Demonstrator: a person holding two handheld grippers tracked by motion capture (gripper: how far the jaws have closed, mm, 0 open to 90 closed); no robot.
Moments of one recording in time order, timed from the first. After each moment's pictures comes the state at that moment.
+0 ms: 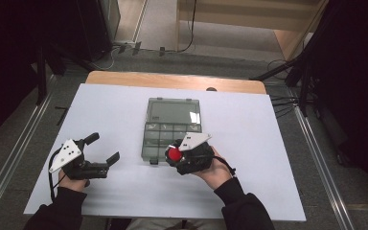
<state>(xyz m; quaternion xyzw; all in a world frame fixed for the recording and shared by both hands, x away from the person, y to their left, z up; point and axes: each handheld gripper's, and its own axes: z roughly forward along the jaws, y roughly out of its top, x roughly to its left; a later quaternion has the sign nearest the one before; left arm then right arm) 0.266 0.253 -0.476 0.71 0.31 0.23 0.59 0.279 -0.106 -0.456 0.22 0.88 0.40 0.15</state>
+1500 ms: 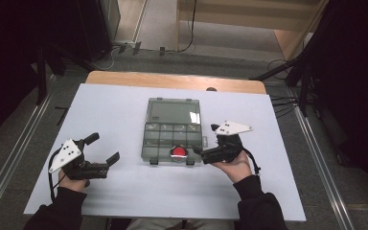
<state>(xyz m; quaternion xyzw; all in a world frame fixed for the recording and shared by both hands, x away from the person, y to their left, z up) 0.265 0.253 -0.476 0.71 0.31 0.23 0.59 0.288 -0.187 -0.453 0.36 0.79 0.47 0.18</state>
